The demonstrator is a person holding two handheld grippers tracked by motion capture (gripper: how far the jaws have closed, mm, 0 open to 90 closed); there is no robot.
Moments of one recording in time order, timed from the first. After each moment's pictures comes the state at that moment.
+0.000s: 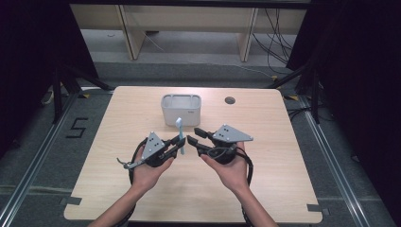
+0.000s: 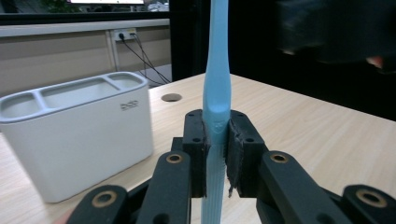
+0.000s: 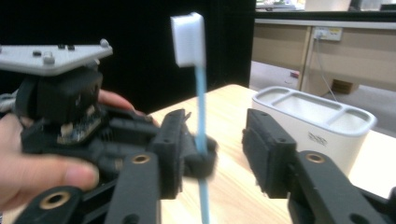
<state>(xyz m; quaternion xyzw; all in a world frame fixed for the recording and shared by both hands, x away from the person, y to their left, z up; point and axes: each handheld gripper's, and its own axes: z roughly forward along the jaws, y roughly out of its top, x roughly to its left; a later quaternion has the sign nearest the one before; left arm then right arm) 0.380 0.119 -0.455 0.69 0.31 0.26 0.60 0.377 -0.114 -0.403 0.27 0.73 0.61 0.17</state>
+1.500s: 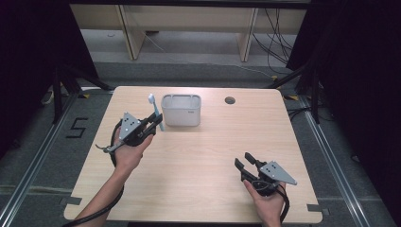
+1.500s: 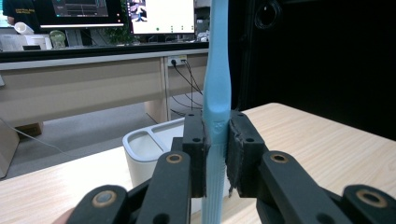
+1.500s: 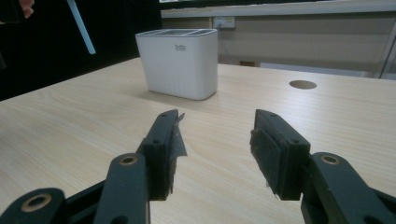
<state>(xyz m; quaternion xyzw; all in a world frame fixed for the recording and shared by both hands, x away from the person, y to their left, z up) 0.419 0.172 -0.423 0.64 0.34 0.33 0.61 0.322 -0.232 -0.493 0.40 0.67 0.56 0.27</state>
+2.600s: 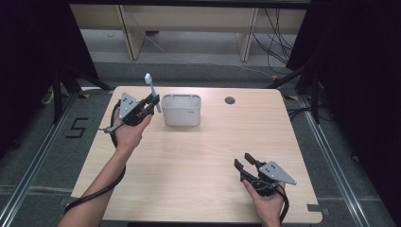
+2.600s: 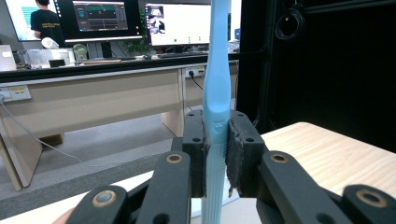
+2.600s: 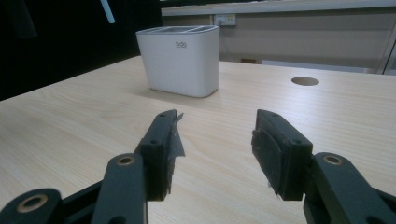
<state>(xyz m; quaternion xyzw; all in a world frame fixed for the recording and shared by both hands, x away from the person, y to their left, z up) 0.466 0.176 -0.396 0.62 0.35 0.36 0.60 0.323 -0.230 -0.495 0.40 0.67 0.57 0.27</state>
